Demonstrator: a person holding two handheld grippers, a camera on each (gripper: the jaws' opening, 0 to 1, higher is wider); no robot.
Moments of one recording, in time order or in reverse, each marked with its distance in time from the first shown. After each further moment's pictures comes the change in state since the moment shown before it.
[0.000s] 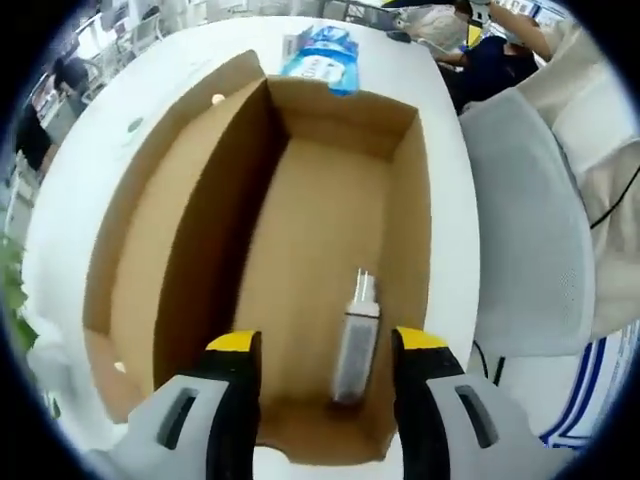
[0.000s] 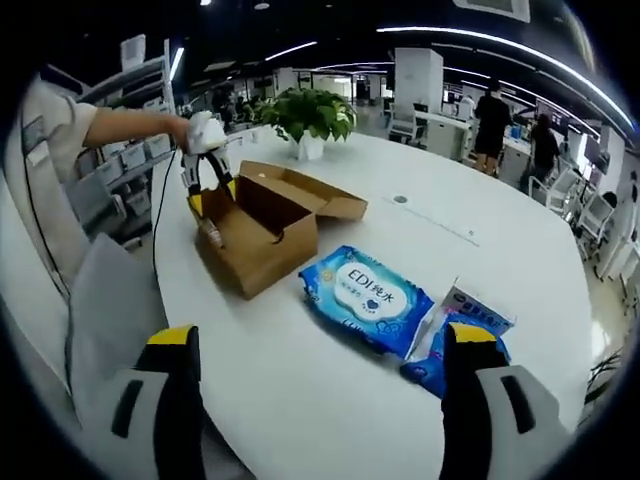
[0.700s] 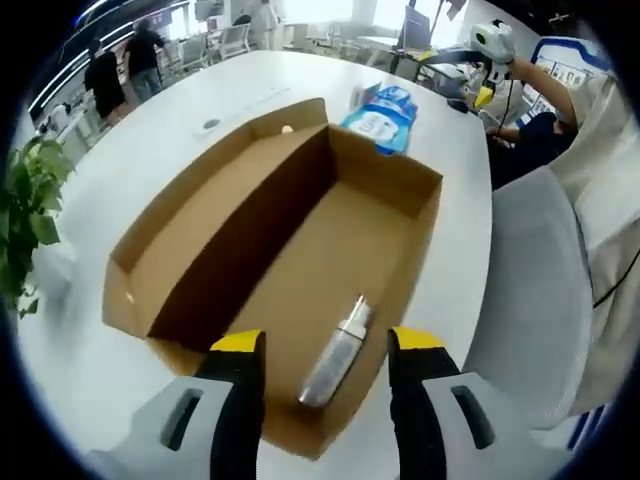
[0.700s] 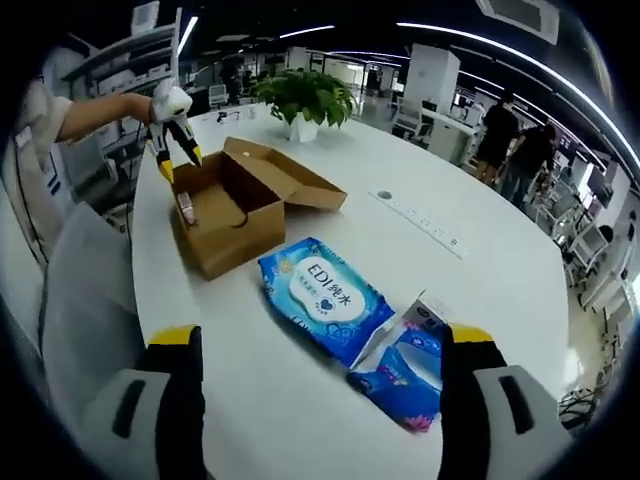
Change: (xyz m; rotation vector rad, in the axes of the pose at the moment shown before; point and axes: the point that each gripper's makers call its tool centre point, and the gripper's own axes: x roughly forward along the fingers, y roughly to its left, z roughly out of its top) left arm -0.029 -0.008 0.002 -0.294 -0.234 0.156; right arm 0.010 -0.046 0.004 -0.116 0.082 -0.034
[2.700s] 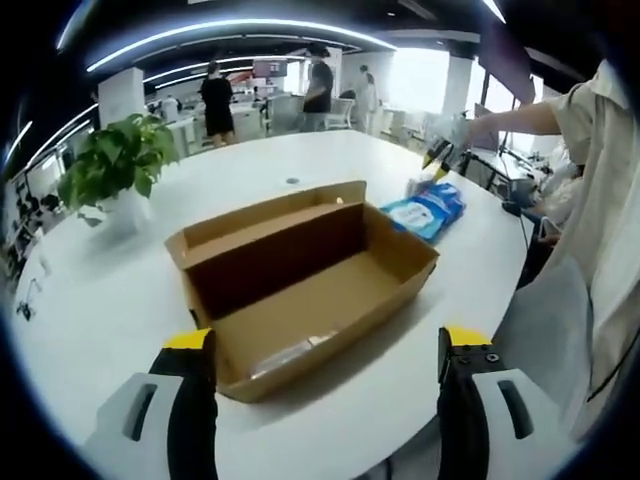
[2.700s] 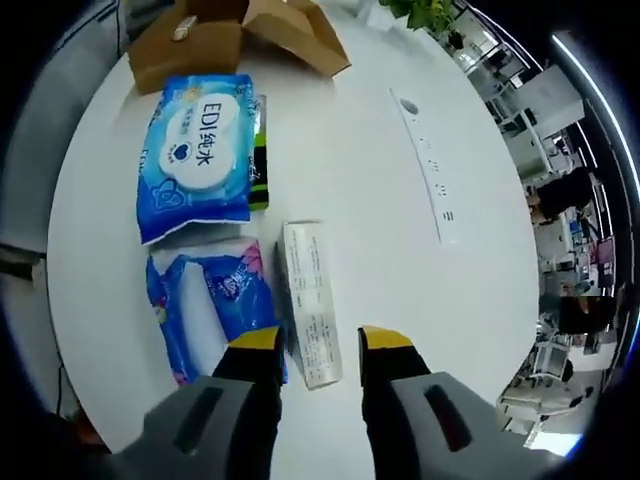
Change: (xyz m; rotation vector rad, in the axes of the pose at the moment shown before) left arm -0.053 -0.050 -0.001 -0.318 -0.431 0.323; right arm 0.074 -0.174 -0.049 -0.550 0.468 0.056
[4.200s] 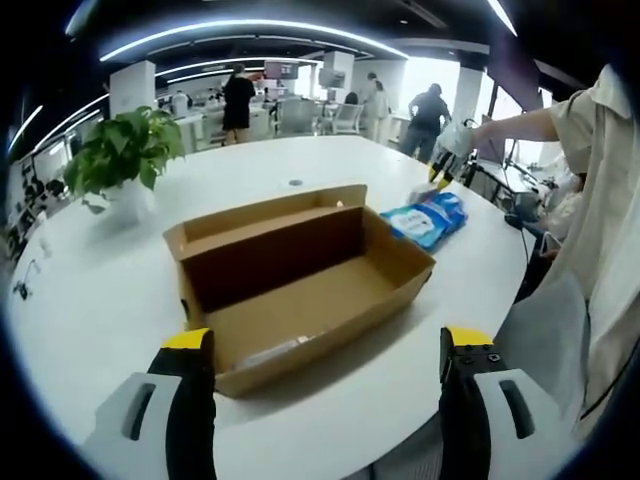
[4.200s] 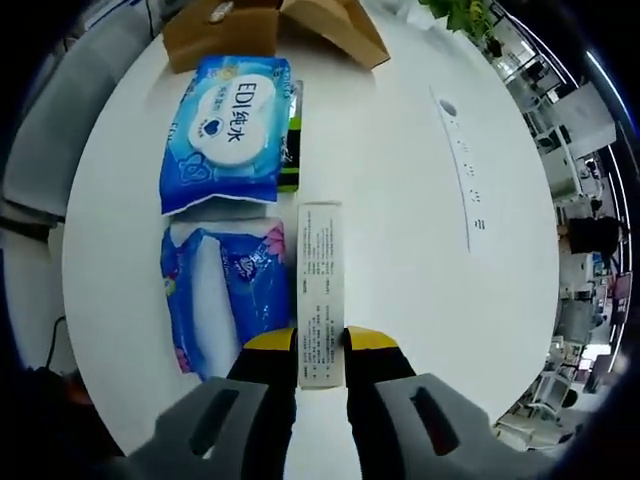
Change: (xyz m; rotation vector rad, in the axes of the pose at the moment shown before) left arm 0.001 -0.012 -0.005 -0.069 -0.030 0.017; right arm 0.015 0.011 -0.014 -0.171 0.055 0.143
